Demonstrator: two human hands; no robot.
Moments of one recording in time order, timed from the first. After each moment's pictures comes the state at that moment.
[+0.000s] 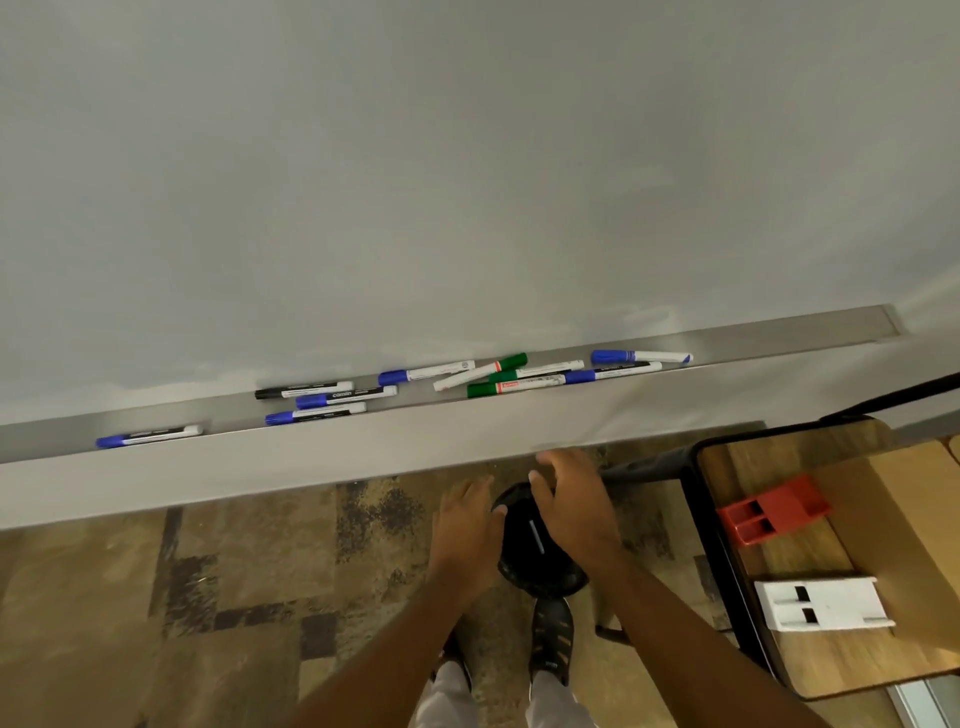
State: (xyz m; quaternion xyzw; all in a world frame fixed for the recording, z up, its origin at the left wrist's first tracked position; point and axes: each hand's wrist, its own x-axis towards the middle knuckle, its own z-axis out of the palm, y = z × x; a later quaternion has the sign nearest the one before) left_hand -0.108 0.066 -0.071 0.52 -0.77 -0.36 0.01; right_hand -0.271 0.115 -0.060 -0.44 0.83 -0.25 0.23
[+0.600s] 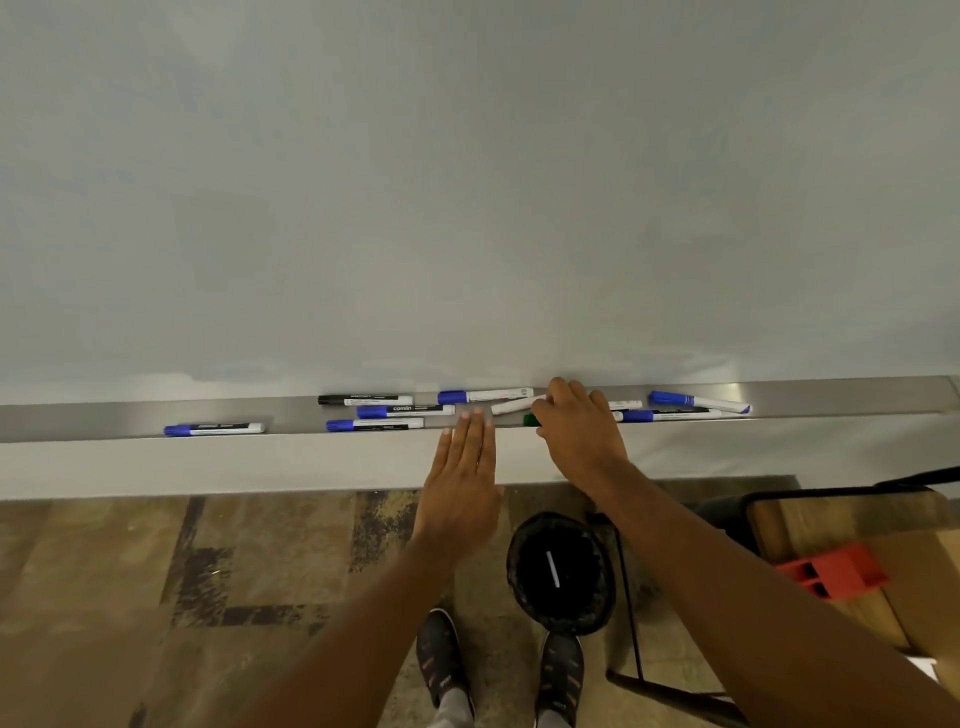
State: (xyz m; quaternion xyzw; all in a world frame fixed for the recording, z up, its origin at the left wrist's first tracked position) left_hand -0.075 -0.026 -0.068 0.43 -0.90 -0.08 0.01; right_hand -0.273 -0.019 -0.003 -0.68 0.73 0.02 -0.02
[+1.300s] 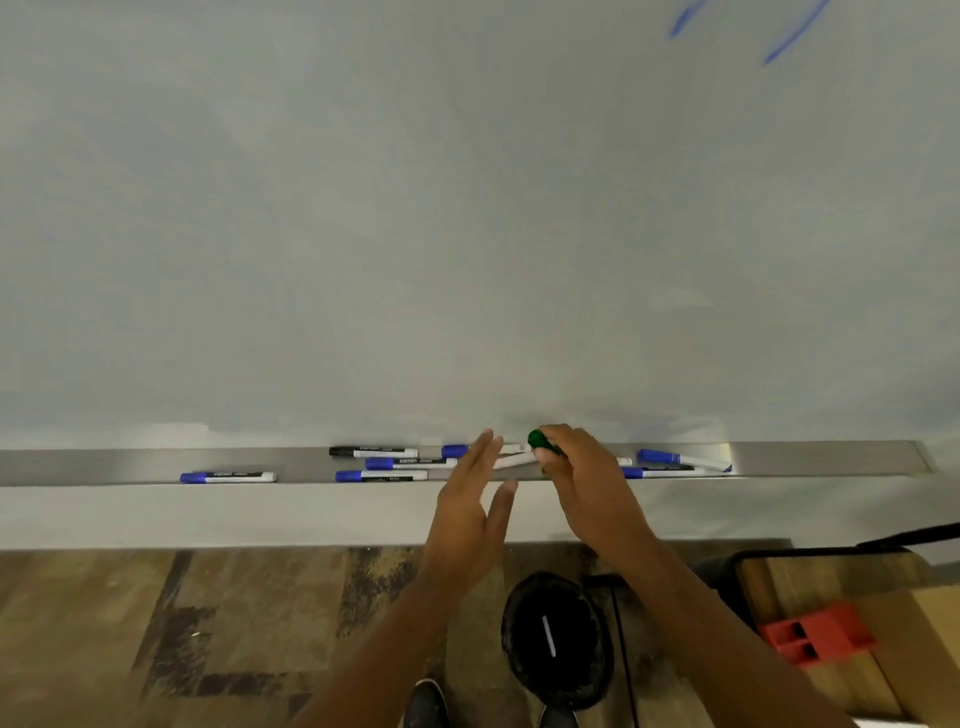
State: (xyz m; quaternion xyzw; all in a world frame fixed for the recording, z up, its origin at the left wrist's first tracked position) left_hand -0.084 -0.023 0.038 0.45 -0.75 -0.39 0.29; right_hand -0.257 0.014 0.090 -0.58 0.73 -0.32 0.19
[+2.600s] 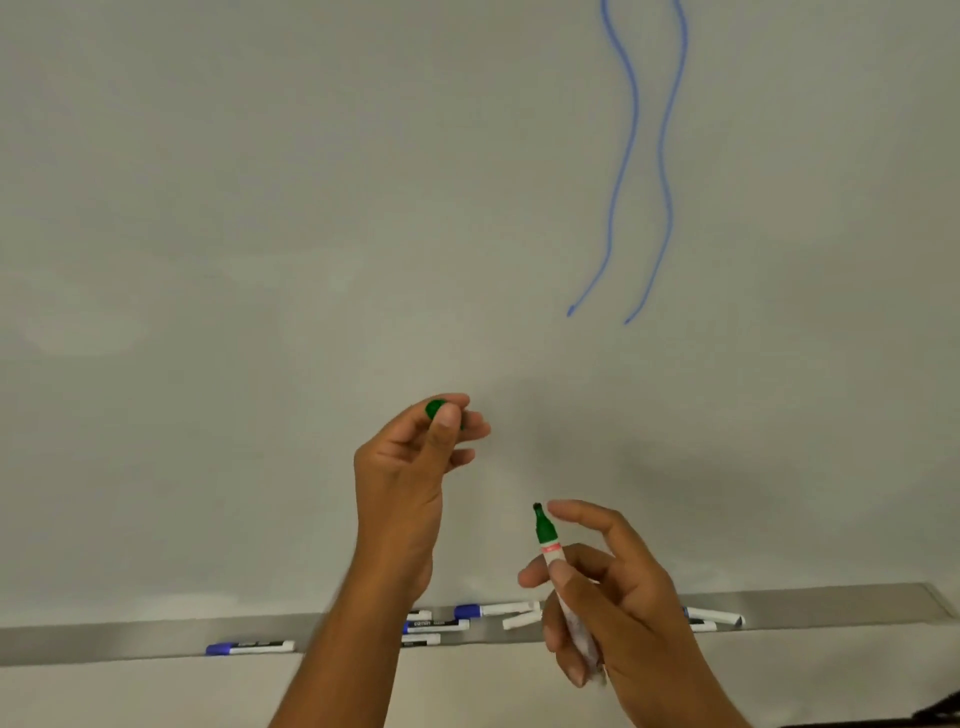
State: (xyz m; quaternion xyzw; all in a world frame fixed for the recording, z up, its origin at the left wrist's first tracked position) left_hand -0.073 -0.050 0.320 0.30 -0.56 -0.51 0.58; right_hand -0.219 0.085 0.271 -0.46 0.44 -0.63 0.44
